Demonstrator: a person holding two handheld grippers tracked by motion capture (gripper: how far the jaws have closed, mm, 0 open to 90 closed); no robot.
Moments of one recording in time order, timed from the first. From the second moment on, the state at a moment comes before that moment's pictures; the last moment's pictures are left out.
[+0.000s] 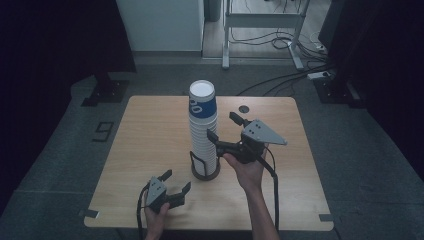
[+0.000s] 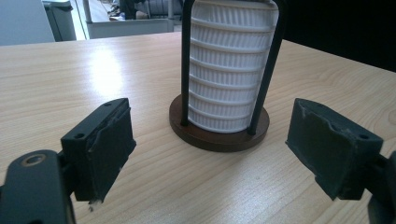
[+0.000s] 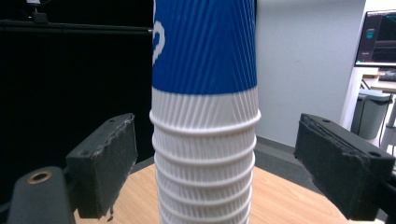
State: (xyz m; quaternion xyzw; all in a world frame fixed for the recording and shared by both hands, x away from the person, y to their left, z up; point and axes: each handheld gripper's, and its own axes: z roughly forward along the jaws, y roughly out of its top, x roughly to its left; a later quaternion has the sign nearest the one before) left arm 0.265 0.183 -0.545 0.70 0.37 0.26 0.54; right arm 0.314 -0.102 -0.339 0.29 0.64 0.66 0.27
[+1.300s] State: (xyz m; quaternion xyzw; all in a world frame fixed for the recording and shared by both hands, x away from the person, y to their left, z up) left arm 0.265 0.185 -0.545 0.70 0.37 0.26 0.55; right arm 0.369 -0.053 -0.311 0.28 0.67 0.64 0.26
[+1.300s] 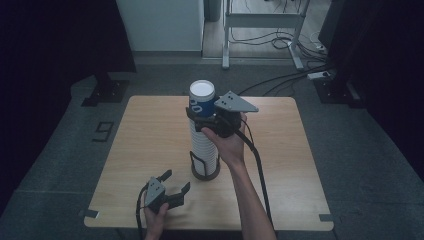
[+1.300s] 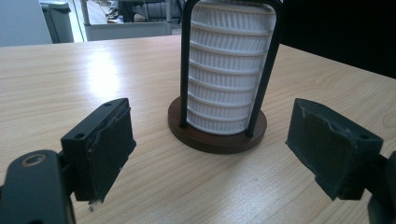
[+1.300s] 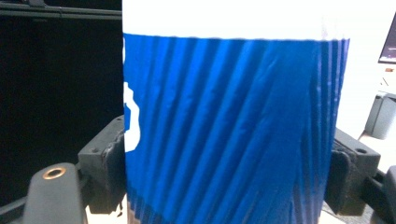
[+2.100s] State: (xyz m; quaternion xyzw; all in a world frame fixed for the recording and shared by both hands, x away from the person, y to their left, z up) left arm 0.265 0.185 -0.545 0.70 0.37 0.26 0.55; right arm 0.364 -0.057 -0.292 0.27 0.64 0.67 0.27
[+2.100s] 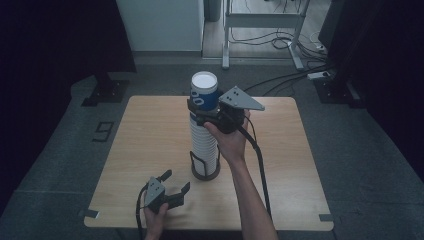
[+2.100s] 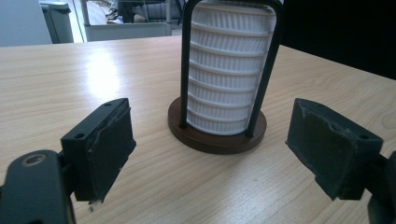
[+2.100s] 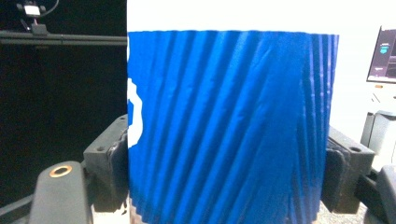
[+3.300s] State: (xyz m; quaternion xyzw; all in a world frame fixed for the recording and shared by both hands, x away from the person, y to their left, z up) left arm 0.265 0.185 -0.545 0.70 0.37 0.26 0.55; right arm 0.355 -0.068 -0.255 0.26 0.59 0.71 0.28
